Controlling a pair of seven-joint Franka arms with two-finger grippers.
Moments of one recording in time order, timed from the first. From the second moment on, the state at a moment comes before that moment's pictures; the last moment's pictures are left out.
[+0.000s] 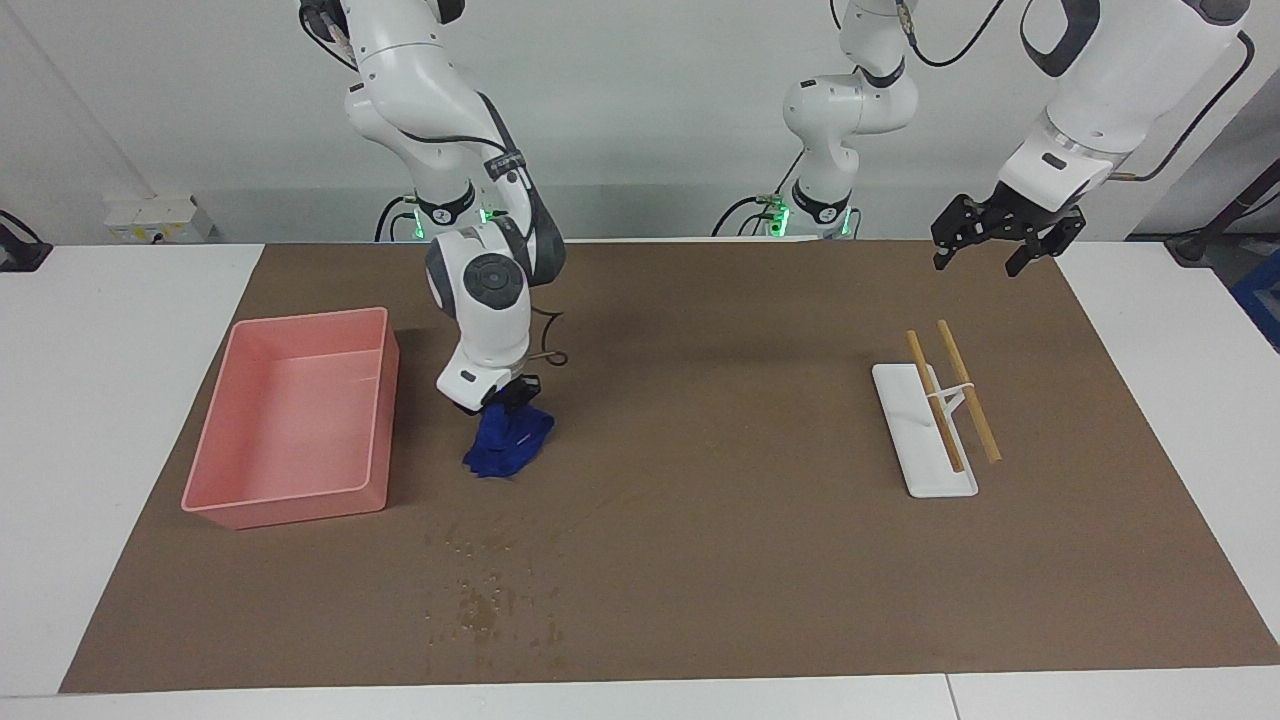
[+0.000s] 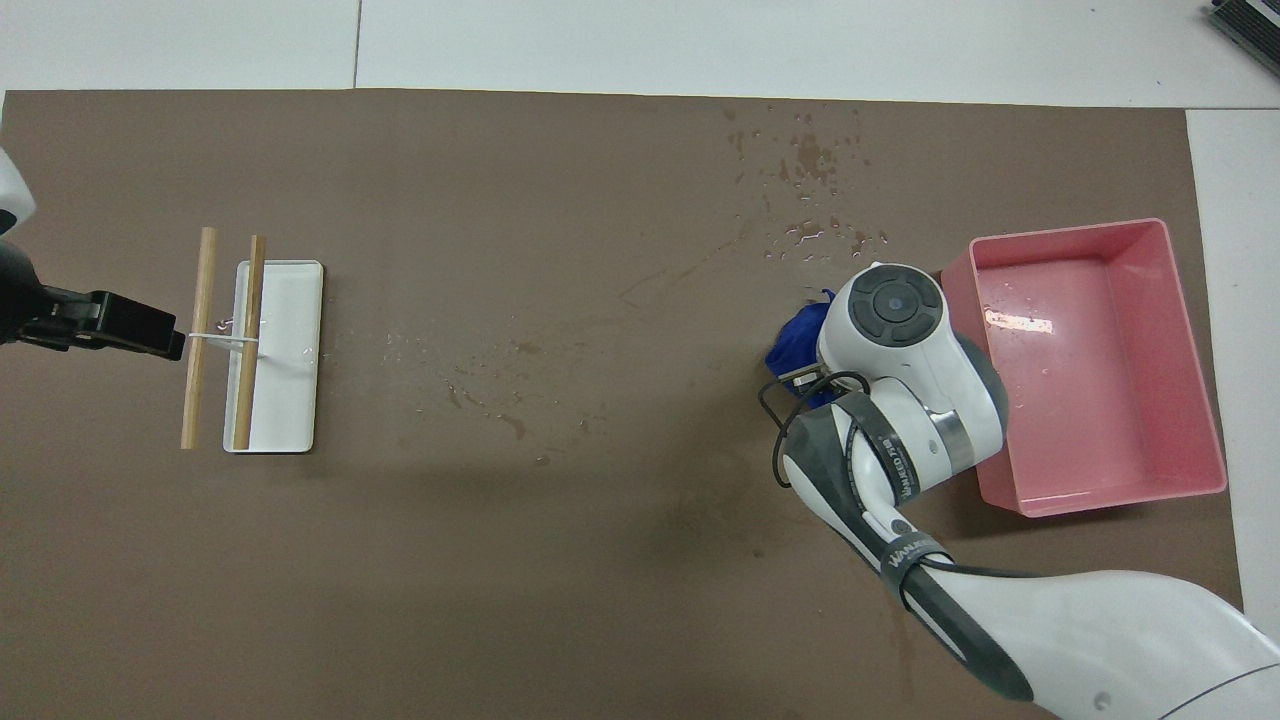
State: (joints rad) left arm 0.01 -0.01 -0.07 -1.58 -0.05 1.51 0.09; right arm 0.24 0.31 0.05 -2.01 -0.21 2.20 0.19
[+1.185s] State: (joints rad) left arm -0.01 -0.02 -0.07 -1.61 -0.01 1.56 0.08; right arm 0.33 0.27 0.06 -2.06 0.34 2.01 0.66
